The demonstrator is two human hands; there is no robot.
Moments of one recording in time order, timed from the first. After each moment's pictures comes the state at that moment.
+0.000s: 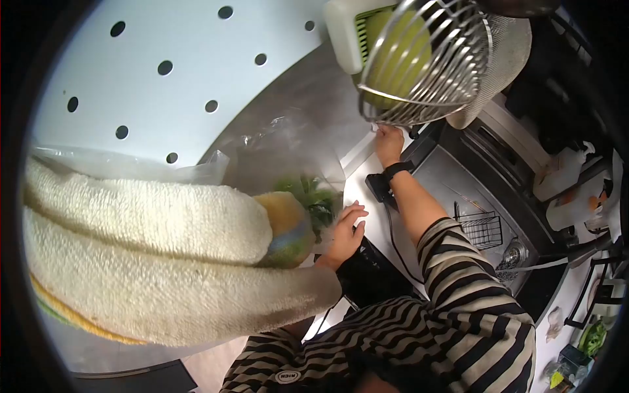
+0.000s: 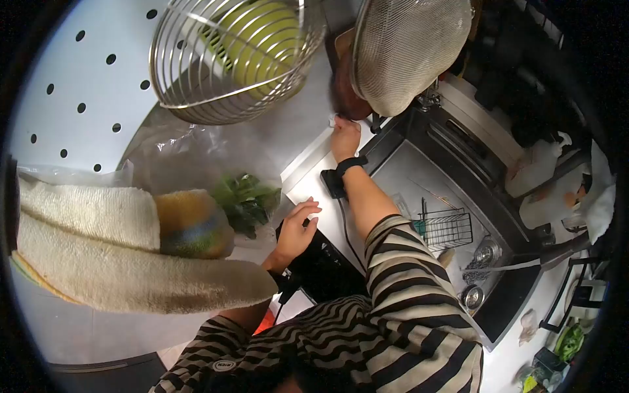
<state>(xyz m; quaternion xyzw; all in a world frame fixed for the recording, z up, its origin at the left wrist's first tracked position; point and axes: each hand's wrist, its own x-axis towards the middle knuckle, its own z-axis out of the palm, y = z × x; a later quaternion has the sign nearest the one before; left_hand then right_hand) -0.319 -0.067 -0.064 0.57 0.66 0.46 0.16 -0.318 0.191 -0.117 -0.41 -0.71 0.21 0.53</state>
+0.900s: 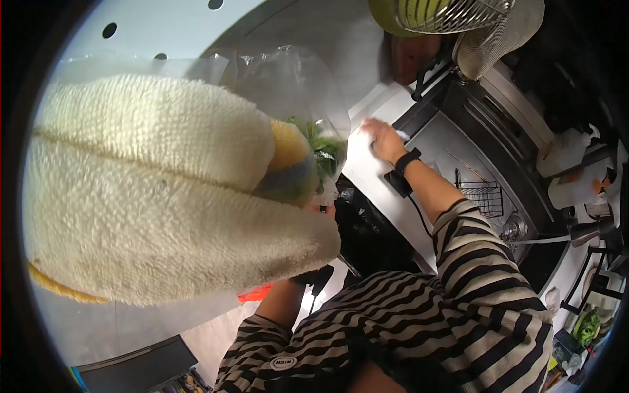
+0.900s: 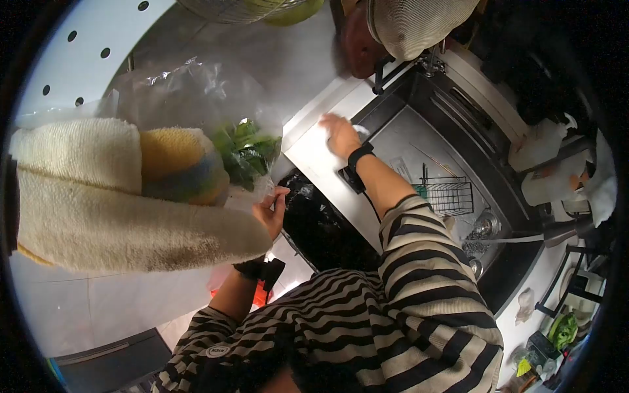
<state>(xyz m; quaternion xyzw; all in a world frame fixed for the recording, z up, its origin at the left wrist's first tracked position) -0.339 -0.151 -0.096 0.48 0.75 0.44 0.08 -0.270 0.127 -0.154 -0.23 -0.90 0.28 0.25</state>
